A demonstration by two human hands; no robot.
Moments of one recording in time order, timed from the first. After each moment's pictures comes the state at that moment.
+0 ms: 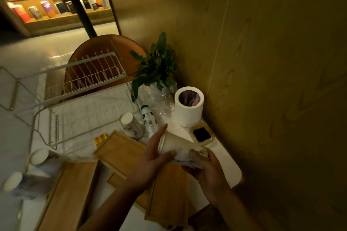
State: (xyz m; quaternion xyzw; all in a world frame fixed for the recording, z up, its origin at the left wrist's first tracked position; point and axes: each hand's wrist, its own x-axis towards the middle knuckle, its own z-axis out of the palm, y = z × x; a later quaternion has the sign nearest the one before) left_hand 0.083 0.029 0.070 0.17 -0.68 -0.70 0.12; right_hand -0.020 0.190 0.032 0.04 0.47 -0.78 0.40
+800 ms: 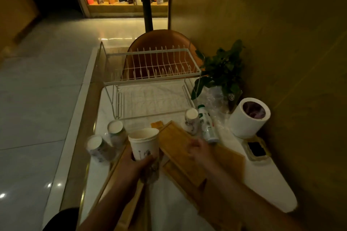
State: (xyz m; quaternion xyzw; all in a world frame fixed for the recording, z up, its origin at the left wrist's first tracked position) left_hand 0.282 -0.112 0.028 0.40 -0.54 -0.69 0.27; right_hand 0.070 -0.016 0.018 -0.15 0.77 -0.47 0.41
